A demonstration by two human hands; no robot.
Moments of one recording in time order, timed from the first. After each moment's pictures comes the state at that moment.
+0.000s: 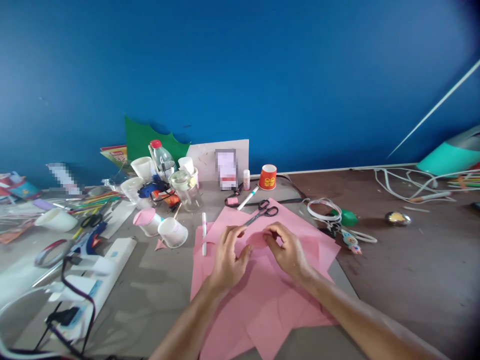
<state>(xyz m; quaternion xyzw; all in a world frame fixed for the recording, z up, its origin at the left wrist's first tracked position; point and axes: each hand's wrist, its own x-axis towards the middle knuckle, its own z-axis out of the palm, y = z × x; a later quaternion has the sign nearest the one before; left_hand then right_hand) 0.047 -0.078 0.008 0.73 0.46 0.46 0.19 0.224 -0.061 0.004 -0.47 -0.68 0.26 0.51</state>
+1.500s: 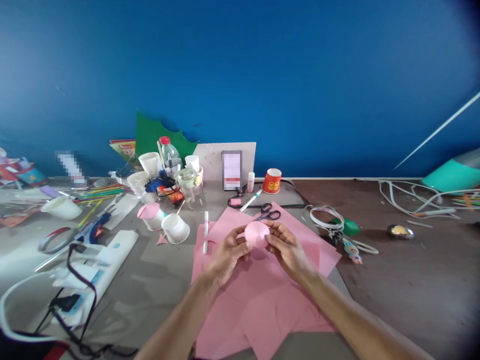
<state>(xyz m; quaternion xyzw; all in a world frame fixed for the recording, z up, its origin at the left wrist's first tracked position) 0.049 -0.073 0.025 0.38 0.41 0.45 0.70 0.219 -0.054 0.008 -0.37 -0.35 0.66 0.55</state>
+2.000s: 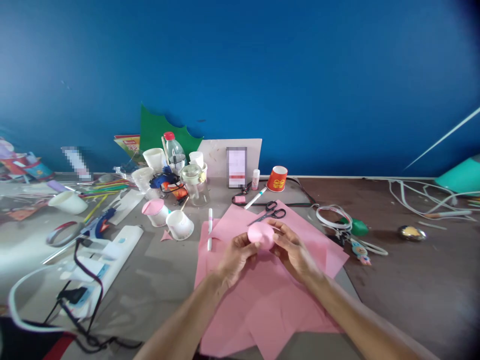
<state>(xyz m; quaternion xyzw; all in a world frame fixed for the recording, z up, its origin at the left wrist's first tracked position) 0.061 -0.076 0.019 0.34 0.44 0.44 0.70 0.216 -0.061 0.014 -0.38 -0.35 0.69 0.51</state>
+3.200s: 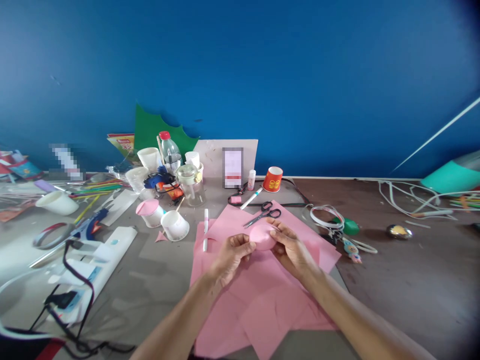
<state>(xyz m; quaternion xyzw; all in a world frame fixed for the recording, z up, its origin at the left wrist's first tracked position) 0.057 -0.074 0.022 0.36 0.45 0.43 0.69 0.220 -0.054 0.017 -0.39 -0.26 0.70 0.54</state>
